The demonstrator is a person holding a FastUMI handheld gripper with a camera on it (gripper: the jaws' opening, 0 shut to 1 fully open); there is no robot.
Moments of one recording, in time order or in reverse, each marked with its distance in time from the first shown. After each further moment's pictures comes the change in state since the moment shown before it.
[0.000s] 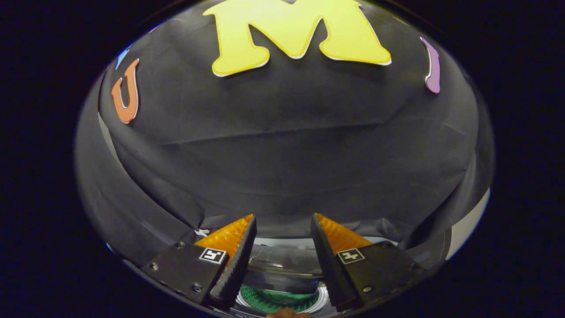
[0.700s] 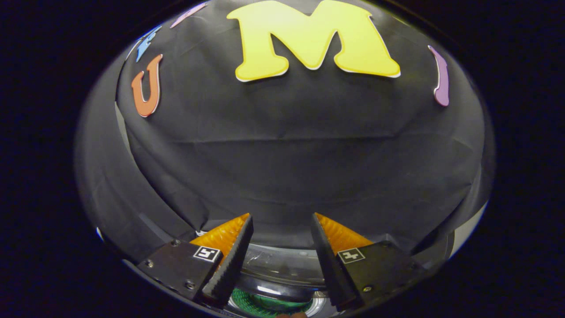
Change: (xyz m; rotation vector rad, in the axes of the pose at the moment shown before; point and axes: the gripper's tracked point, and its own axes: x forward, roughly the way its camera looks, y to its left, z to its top) arm -0.014 0.009 -0.007 -0.064 -0.121 0.101
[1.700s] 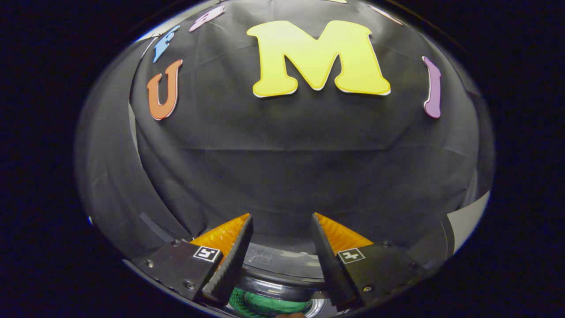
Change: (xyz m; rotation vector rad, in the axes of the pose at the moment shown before) arm -0.032 0.010 -0.016 -0.048 -0.153 -0.004
